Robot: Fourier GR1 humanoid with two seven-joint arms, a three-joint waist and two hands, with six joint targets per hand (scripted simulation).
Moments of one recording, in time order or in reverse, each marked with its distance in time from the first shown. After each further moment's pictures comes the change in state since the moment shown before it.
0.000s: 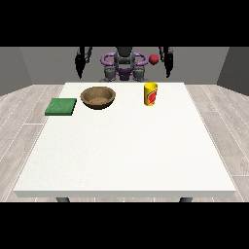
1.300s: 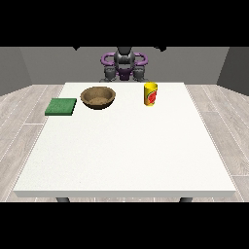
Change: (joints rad) left arm 0.225 -0.093 -0.088 -0.330 0.070 0.045 0.047; right arm 0.253 0.006 -0.028 -0.358 -0.203 0.109 0.152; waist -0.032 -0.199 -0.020
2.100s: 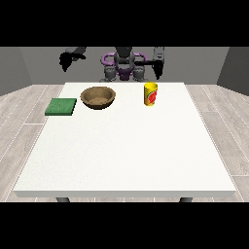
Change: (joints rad) left arm -0.263 -0.002 0.046 0.408 -0.102 0.115 -0.420; right arm -0.151 -0.097 -0.162 0.336 -0.051 0.205 -0.366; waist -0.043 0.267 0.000
